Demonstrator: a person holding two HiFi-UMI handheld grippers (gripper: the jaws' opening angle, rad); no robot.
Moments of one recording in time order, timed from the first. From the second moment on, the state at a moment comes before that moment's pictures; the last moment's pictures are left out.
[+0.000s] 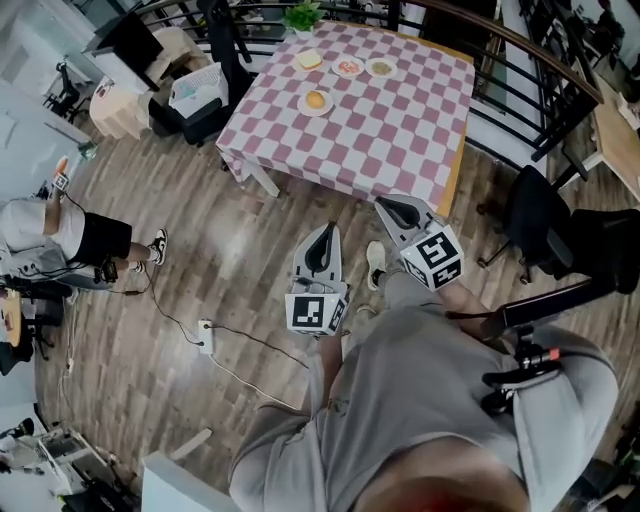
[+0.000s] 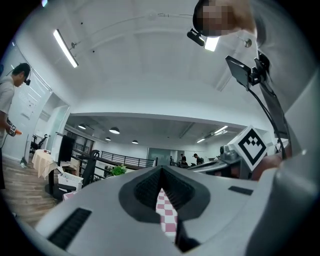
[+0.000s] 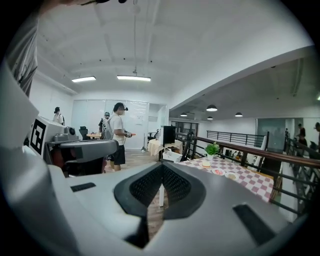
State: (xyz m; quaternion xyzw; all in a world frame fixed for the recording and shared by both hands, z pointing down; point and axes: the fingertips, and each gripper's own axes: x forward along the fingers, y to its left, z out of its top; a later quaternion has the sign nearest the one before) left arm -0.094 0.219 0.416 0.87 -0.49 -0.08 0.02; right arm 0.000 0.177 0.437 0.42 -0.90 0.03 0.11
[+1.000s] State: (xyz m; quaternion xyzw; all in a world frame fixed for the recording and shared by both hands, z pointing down) left arm -0.125 0.001 0.426 0.85 -0.52 -0.05 0.06; right arm -0.032 -0.054 0.455 0.38 -0.92 0.07 0.08
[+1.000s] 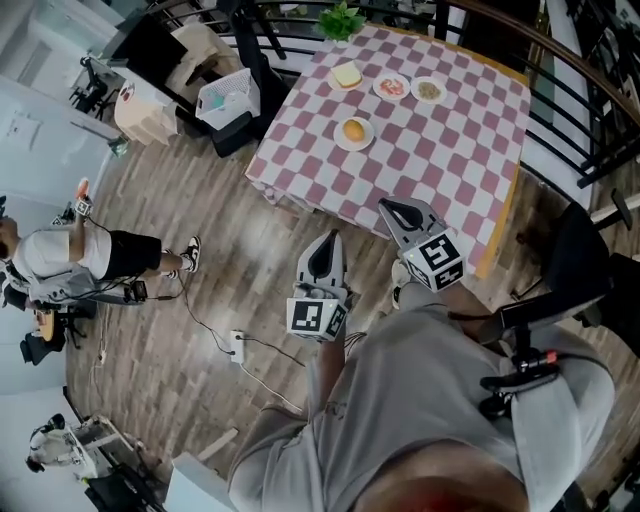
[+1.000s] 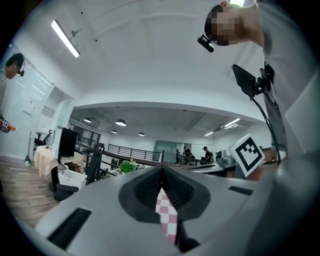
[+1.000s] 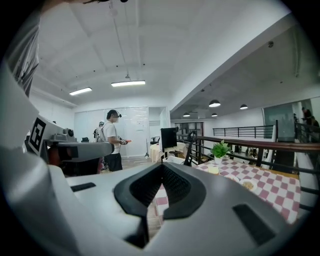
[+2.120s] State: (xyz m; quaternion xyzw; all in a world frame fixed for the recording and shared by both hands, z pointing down) left arm -0.111 -0.150 0.381 0.85 -0.53 -0.02 -0.01; right arm 0.010 -0.191 0.407 0.44 -0.90 0.04 0.02
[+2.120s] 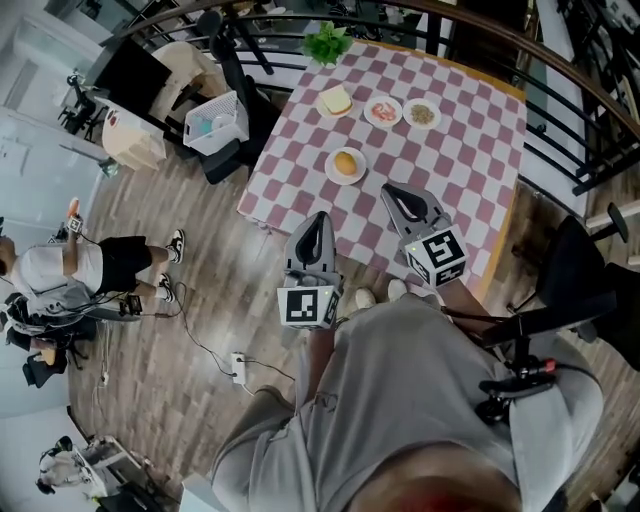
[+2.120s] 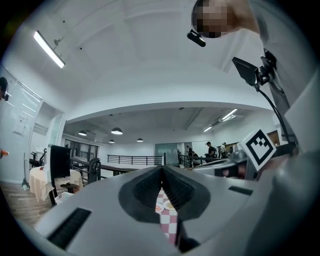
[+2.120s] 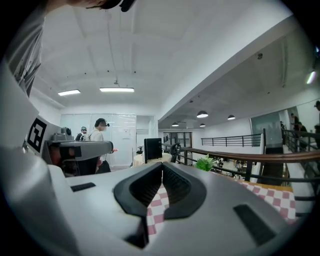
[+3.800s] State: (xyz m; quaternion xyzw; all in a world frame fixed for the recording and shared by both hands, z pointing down) left arm -0.176 -0.160 0.444 0.83 -0.55 -0.02 0.06; right arm -0.073 -0.358 0.636 0.40 -0.84 0.19 0.31
